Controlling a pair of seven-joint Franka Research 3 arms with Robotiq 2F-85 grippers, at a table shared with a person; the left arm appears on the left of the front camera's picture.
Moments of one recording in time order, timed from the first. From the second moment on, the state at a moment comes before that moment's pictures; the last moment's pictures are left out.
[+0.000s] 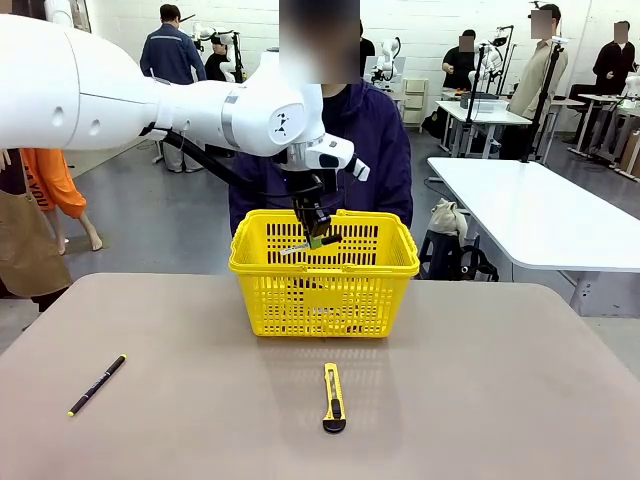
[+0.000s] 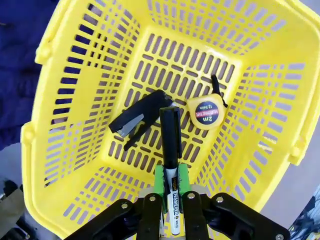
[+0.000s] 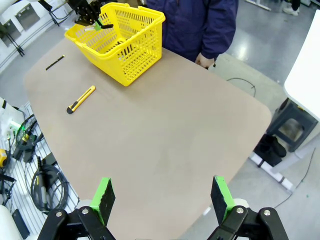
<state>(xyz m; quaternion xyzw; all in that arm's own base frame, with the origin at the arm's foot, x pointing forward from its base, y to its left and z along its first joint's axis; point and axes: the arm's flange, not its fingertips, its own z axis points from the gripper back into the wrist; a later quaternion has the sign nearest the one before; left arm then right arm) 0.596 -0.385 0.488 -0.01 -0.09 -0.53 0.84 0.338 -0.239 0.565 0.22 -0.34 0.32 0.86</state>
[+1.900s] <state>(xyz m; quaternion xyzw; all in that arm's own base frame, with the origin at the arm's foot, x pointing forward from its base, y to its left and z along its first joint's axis) 0.612 -0.382 0.439 -0.01 -0.06 -0.55 0.84 0.338 -0.239 0.565 0.22 -0.34 0.32 0.86</state>
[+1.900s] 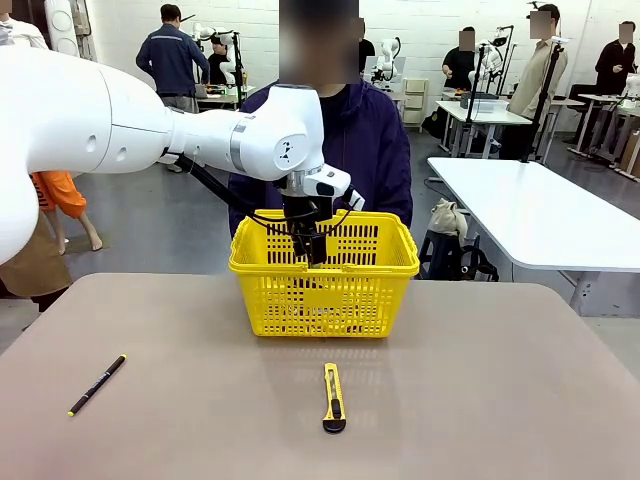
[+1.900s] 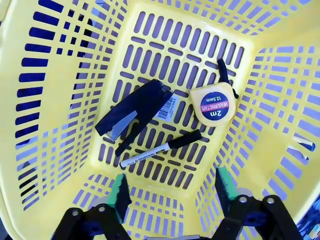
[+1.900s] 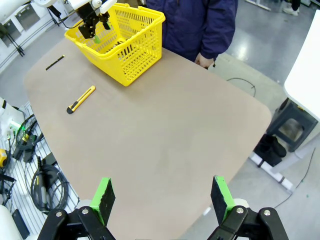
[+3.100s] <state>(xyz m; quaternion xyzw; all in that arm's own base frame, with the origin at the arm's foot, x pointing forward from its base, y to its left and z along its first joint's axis) 0.486 -0.239 0.618 -0.01 -0.16 -0.41 0.90 0.338 -0.239 0.564 0.22 -0.34 0.32 0.86</state>
